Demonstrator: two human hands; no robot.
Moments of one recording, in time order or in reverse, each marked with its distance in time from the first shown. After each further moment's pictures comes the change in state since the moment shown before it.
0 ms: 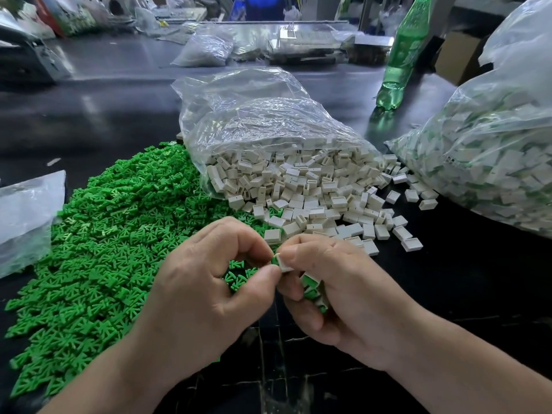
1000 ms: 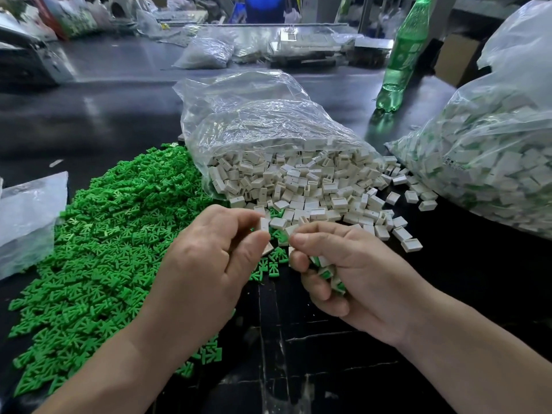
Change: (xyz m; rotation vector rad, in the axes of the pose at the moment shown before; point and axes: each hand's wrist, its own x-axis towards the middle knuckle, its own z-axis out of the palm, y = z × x) left_hand 0.005 -0.020 0.008 0.116 0.012 -0.119; right_hand 0.007 -0.006 -0.019 0.060 0.120 0.024
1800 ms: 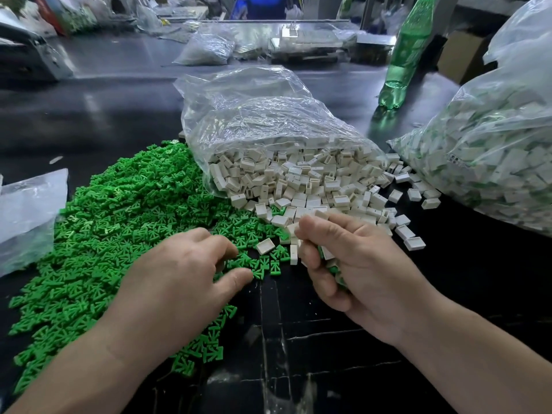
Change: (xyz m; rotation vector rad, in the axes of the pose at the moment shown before) left_hand -0.006 -0.017 -0.020 0.441 -0.338 -0.117; right_hand -0.003 -0.001 0.005 -0.091 0.076 -0.115
